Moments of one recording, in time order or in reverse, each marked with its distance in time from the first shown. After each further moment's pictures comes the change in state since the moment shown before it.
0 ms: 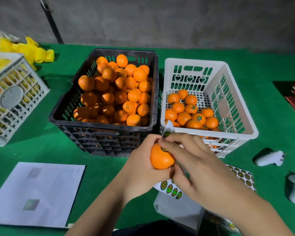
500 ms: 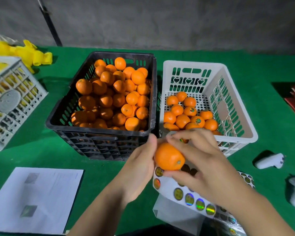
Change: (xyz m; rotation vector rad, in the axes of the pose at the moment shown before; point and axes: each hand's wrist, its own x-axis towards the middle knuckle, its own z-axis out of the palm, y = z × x) left_hand 0.016 0.001 0.003 -0.714 -0.148 -0.202; right_hand 0.011 0.030 0.006 0.054 0.243 -0.126
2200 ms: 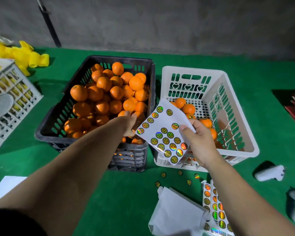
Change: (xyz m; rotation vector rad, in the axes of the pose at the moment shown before) left_hand 0.186 0.062 -0.132 1.694 0.185 -0.547; right_hand 0.047 0.128 0.068 0.918 0.290 0.842
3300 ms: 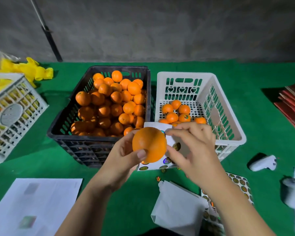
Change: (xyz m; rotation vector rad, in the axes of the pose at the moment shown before) left_hand -0.211 0.028 0.069 -1.563 0.103 0.712; right_hand -0.124 -0.069 0.016 -0.858 0.060 -0.715
